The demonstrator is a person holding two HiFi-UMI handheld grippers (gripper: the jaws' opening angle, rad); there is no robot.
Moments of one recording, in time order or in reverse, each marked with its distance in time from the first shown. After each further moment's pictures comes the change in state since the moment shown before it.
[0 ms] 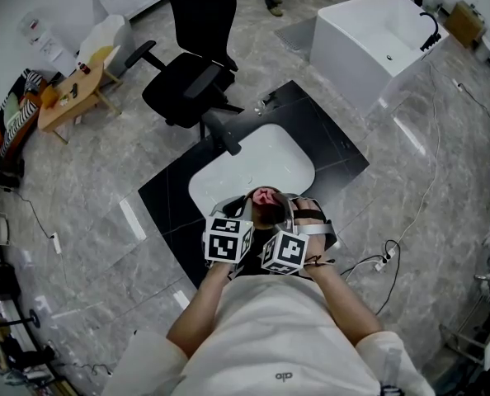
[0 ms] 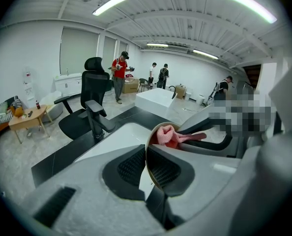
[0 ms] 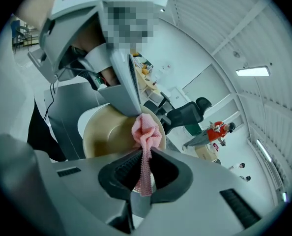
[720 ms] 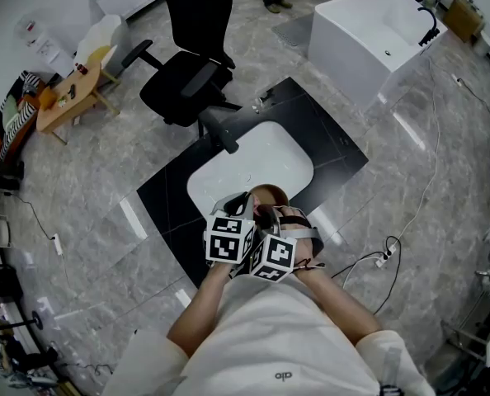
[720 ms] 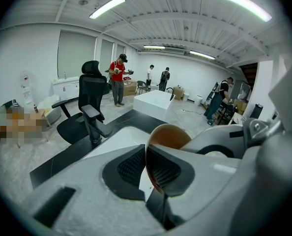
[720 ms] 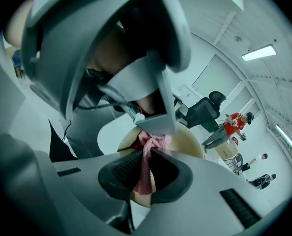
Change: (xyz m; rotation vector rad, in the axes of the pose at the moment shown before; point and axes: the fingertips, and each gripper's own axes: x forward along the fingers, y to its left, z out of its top) left arm 0.002 -0.010 0.011 0.024 -0.031 -0.013; right arm -0.004 0.040 0.028 0.115 -0.051 0.182
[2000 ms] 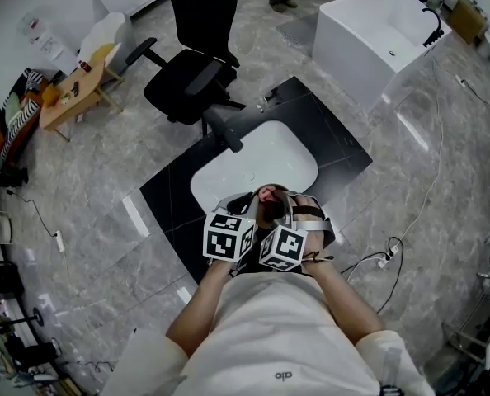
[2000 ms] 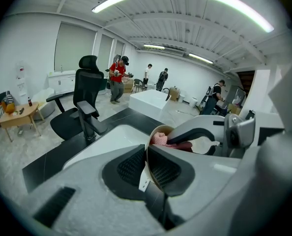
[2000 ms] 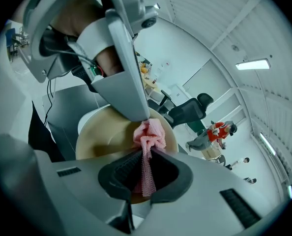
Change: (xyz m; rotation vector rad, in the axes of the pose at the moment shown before) left arm -0.003 -0.005 0.002 -0.036 0.019 -0.076; right arm 0.005 -0.041 -0.022 -0.054 0.058 -0.151
